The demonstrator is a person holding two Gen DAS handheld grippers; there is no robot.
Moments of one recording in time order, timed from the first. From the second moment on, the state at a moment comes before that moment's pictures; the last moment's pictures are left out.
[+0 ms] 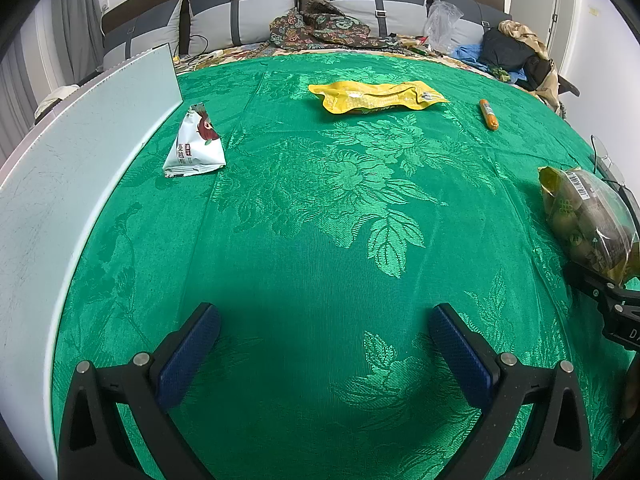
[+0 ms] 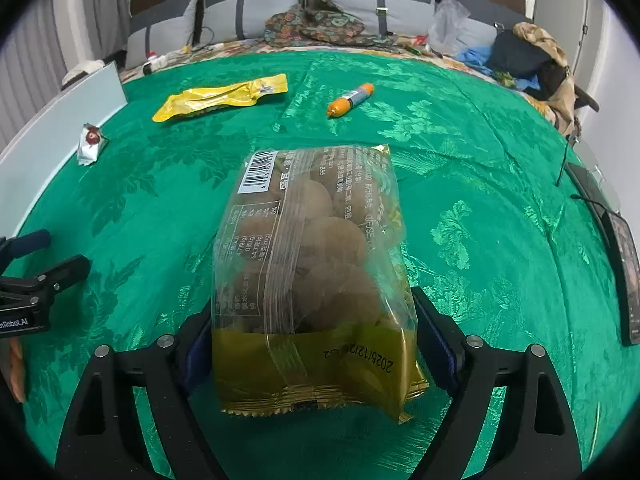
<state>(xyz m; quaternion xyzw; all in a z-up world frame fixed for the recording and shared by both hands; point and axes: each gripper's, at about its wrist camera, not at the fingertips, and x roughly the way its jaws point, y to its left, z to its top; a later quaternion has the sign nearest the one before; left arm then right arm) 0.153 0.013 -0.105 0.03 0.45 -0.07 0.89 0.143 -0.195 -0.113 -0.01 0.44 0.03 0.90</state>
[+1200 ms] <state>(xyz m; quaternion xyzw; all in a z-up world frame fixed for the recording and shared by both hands) 0.298 0.078 -0.098 0.02 0.47 -0.05 0.88 0.142 -0.196 -0.114 -0.01 0.44 0.03 0.90</state>
